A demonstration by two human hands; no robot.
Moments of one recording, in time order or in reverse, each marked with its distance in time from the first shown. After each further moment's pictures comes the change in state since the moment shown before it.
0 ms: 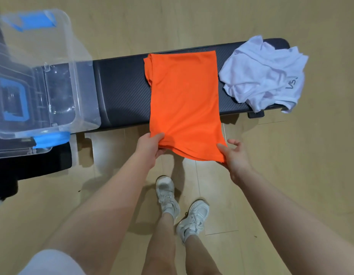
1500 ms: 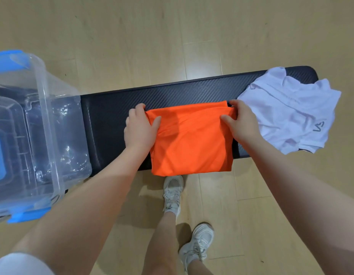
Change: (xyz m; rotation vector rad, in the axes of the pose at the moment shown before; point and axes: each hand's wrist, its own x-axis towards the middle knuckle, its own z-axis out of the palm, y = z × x) left_hand 0.094 0.135 0.045 1.092 0.353 0.636; right_hand 0.154 -0.150 0.067 -0.840 0.041 -0.603
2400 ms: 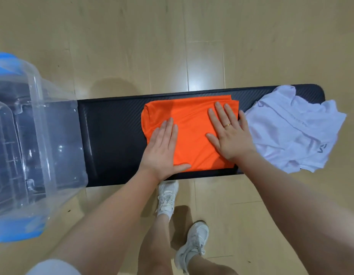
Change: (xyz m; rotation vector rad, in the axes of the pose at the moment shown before) left_hand -0.015 -0.010 0.039 0.591 -0.264 0.555; right_hand 0.015 0.008 0.024 -0.852 -0.132 -0.492
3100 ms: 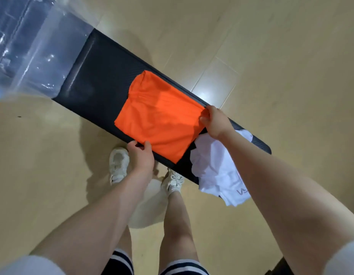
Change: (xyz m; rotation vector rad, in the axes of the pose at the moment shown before) left_hand -0.009 0.149 -0.020 -1.788 0.407 -1.549; right_hand 0.068 0.054 -0.087 0.331 -0.440 -0.097
